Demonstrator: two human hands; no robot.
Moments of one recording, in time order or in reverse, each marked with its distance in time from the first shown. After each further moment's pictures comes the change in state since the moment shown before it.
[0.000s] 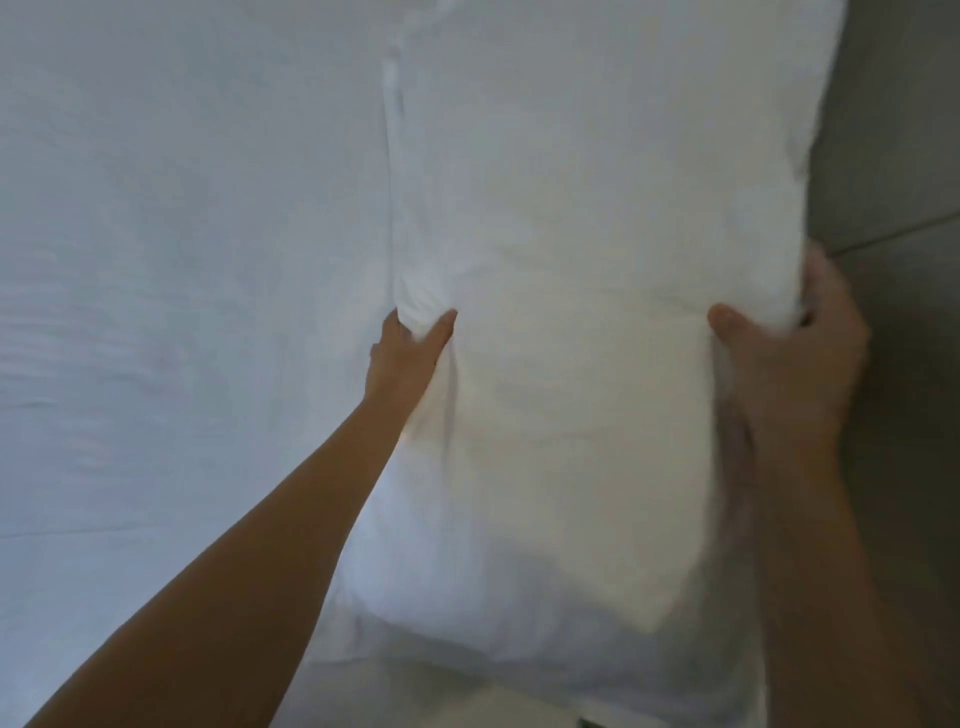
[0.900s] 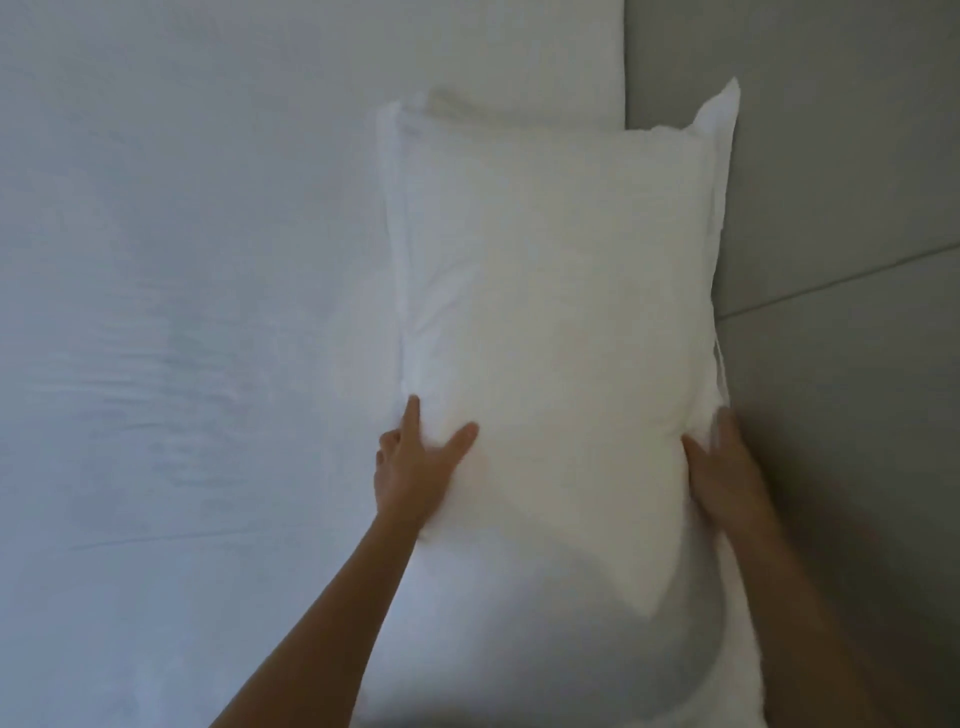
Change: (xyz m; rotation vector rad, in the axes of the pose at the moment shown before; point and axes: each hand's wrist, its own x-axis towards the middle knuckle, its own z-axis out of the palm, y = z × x) left_hand -0.056 -0.062 -0.048 0.319 -0.050 -0.108; right_hand -0.064 0.070 0.017 -0.312 -0.437 0.389
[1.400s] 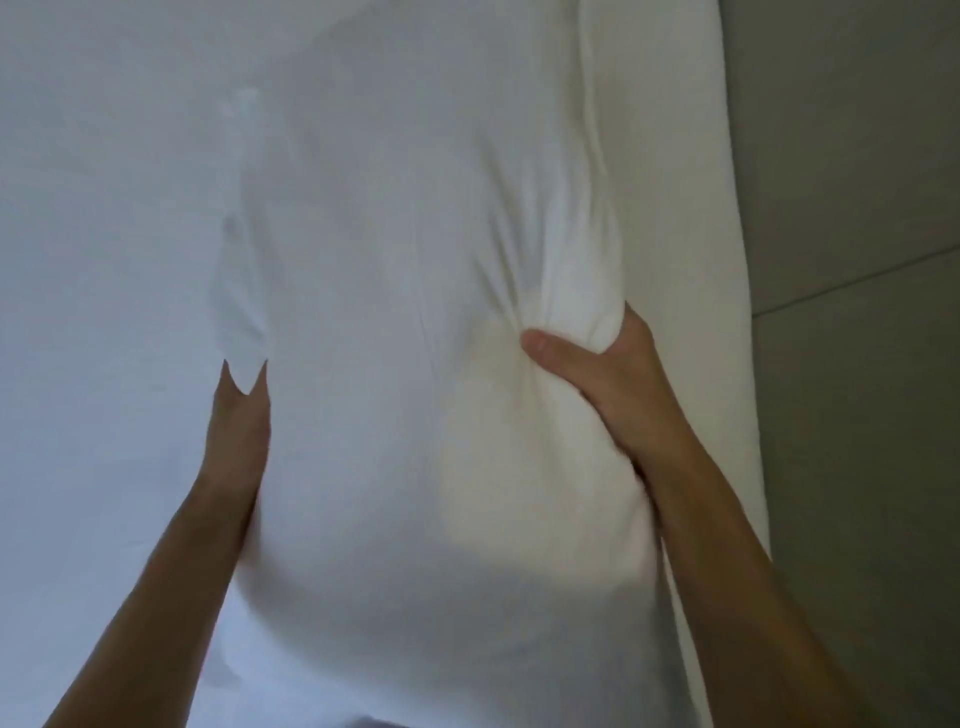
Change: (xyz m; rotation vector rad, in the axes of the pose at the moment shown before) left_hand -0.021 -0.029 -0.249 -0.349 0.354 0.181; right_hand -0.127 -0.198 0.094 0.766 -0.391 -0.429
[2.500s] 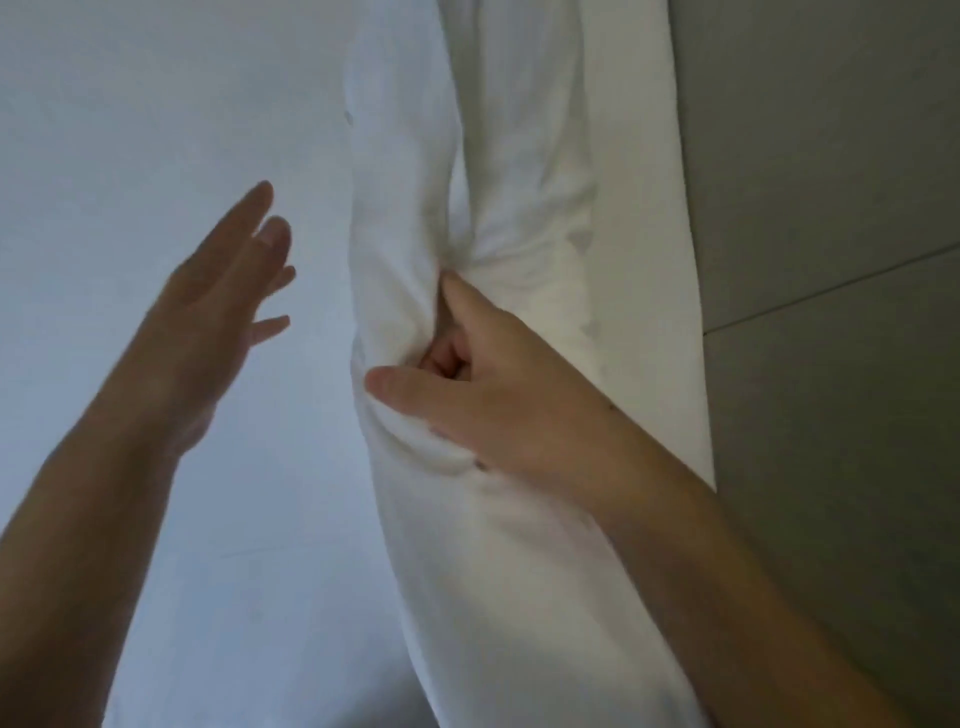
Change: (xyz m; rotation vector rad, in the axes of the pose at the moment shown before) left_hand -0.012 0.121 0.059 -0.017 -0.259 0.281; right_hand -0.007 -0.076 -0.011 -0.344 -0.422 -0.007
